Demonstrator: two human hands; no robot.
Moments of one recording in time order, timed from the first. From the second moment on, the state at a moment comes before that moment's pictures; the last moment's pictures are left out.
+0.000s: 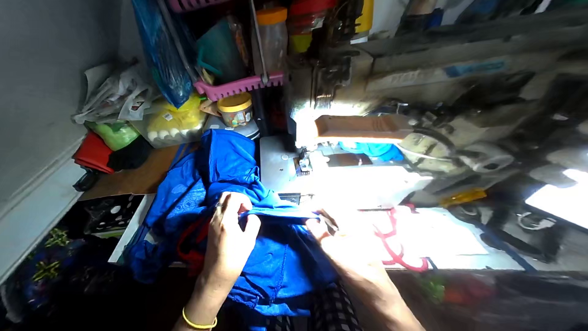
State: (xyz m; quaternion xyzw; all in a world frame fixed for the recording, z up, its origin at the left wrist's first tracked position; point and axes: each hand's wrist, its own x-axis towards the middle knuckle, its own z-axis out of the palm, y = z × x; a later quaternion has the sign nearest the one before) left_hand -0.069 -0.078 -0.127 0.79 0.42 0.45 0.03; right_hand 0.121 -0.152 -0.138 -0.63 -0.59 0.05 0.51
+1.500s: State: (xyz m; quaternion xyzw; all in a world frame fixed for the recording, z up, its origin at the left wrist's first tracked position) left_hand -0.093 -0.182 -0.130 0.77 0.32 0.48 0.28; right_hand 0.086 -0.224 -0.132 -0.45 -0.62 0.32 0.56
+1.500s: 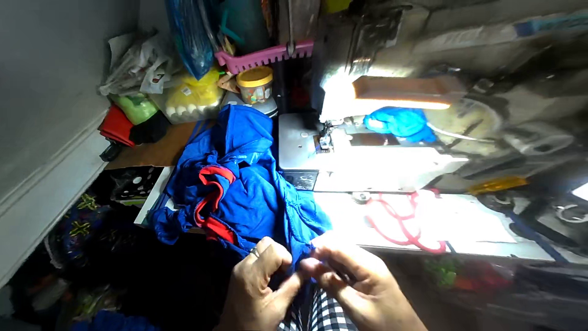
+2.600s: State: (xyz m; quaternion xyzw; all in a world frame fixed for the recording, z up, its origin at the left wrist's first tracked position) left_hand -0.099 -0.163 -0.108 0.77 0.36 0.48 0.21; right_hand 0.107 -0.197 -0.134 -0.45 -0.62 0.17 0.62
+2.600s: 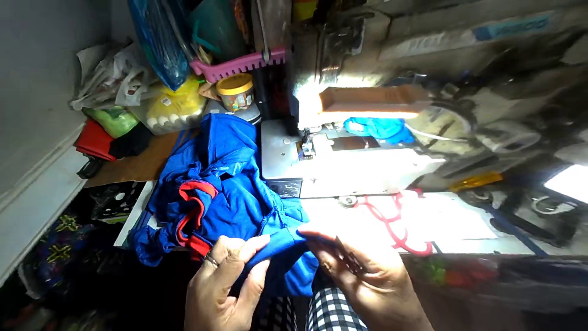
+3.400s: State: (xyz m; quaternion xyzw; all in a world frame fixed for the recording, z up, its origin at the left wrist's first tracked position) left_hand 0.063 0.060 -0.085 0.88 0.42 0.12 0.18; right_hand 0.136 -0.112 -0.146 -0.69 -0.51 0.06 0.52
